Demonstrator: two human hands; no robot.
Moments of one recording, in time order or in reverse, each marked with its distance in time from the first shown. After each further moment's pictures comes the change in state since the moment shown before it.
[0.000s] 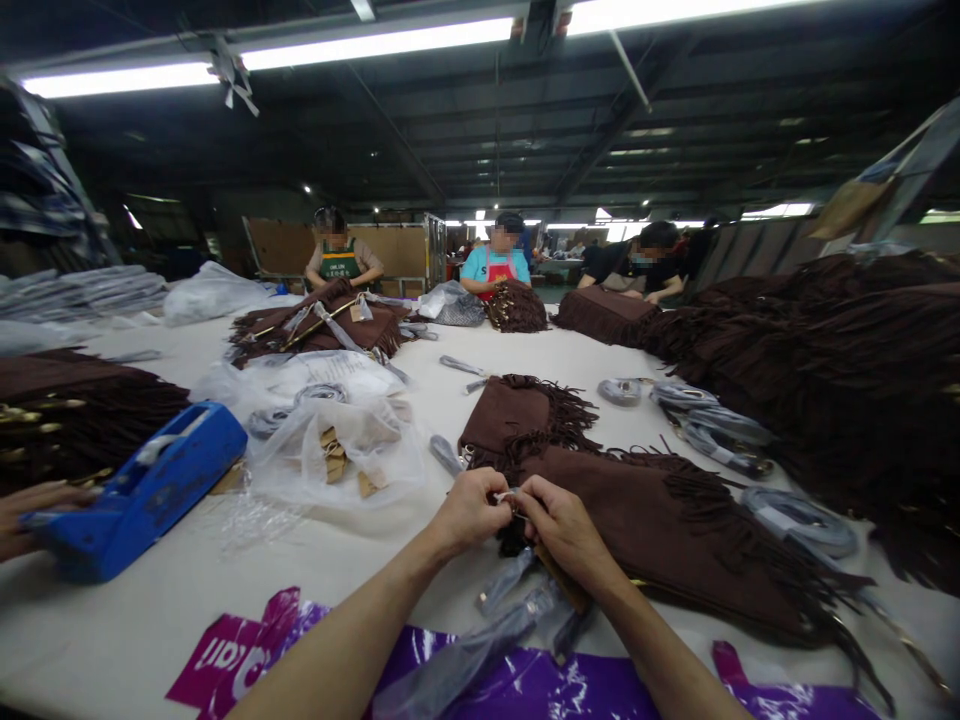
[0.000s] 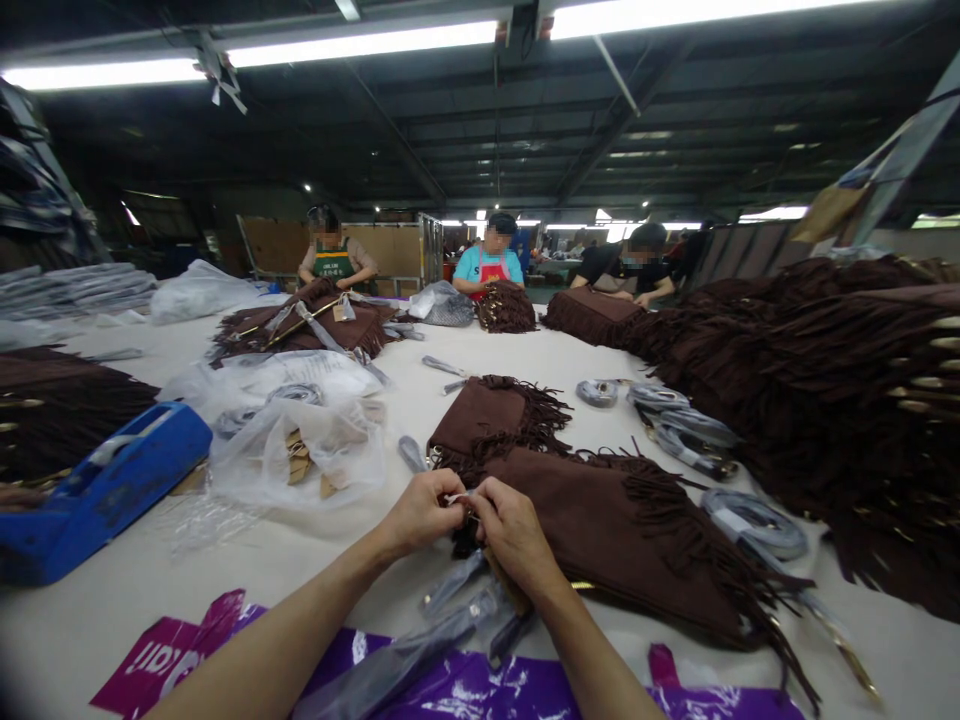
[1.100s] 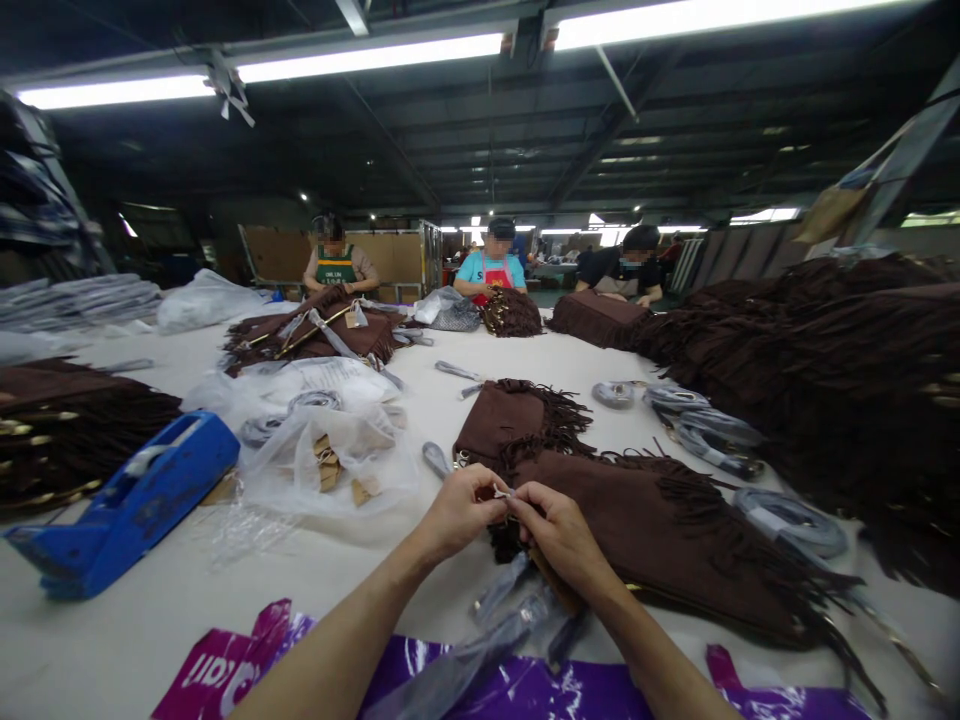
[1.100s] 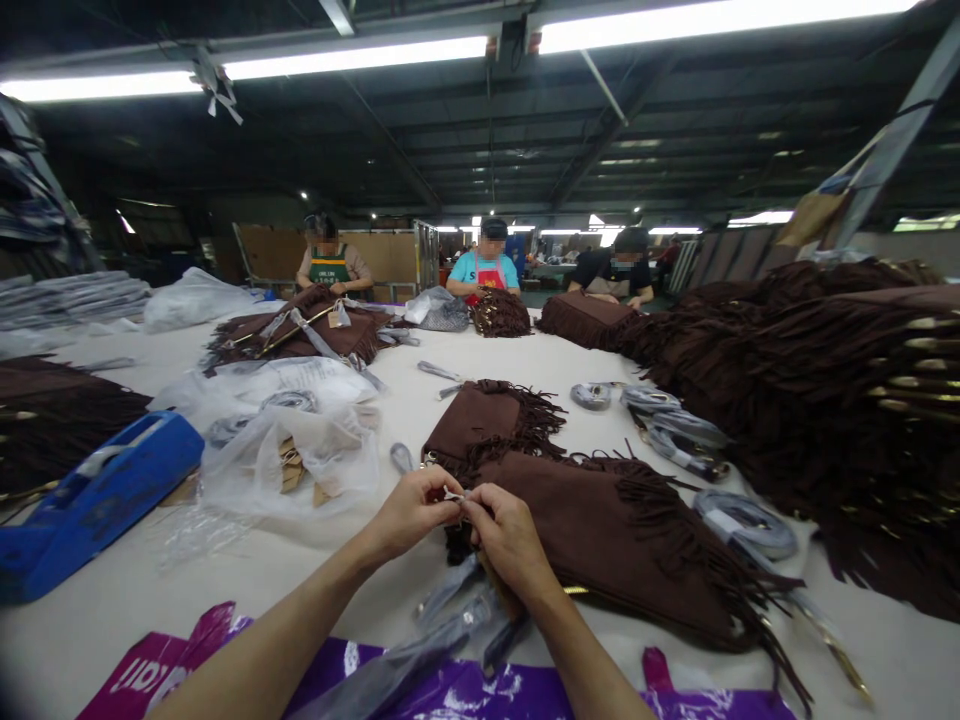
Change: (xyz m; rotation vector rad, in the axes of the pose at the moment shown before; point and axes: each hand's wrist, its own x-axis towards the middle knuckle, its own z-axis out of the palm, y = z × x) left_hand -0.001 0.015 -0.013 -0.222 0.008 -0.010; right_hand -0.001 -0.005 -0.003 0.088 0.000 0.012
